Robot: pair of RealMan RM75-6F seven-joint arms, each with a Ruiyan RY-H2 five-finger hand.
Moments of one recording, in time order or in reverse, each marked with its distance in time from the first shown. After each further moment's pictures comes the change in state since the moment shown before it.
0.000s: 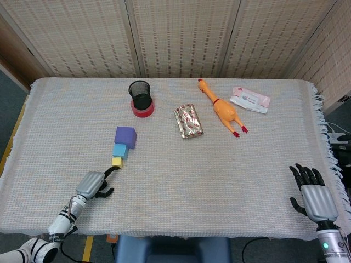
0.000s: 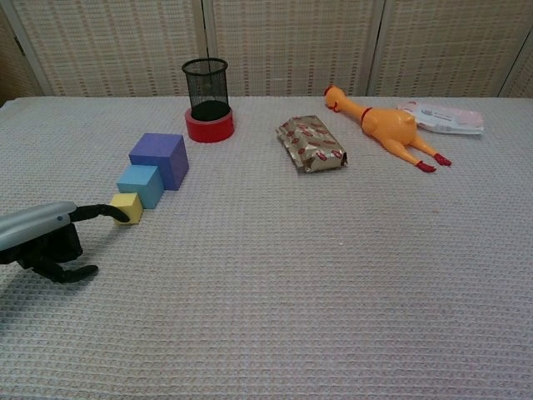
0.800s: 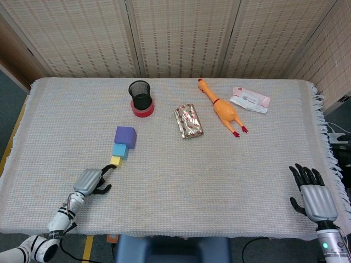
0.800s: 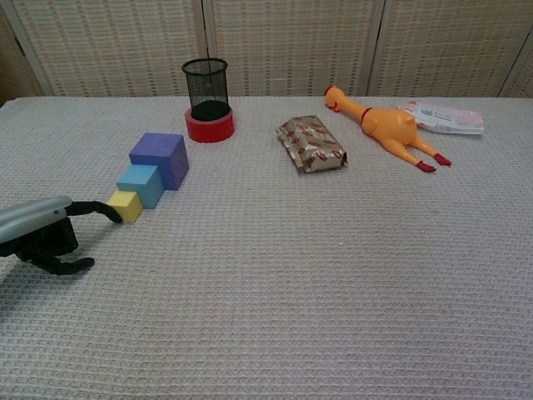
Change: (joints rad) left arm -0.007 -0.010 -0.014 0.043 -0.021 -0.012 -0.010; right arm 0.001 0.000 -0.001 -0.006 0.004 -0.002 -0.007
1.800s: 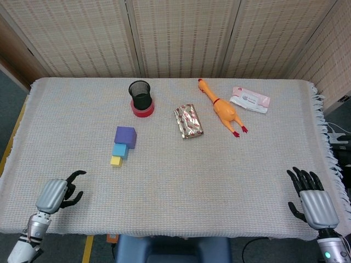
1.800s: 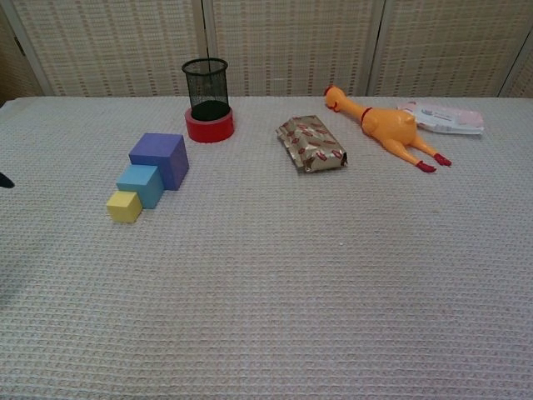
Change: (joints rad) left arm 0.239 0.285 0.083 -0.305 0.077 0.413 0.063; right arm -0.042 0.026 -0.041 -0.039 -0.110 0.079 0.025
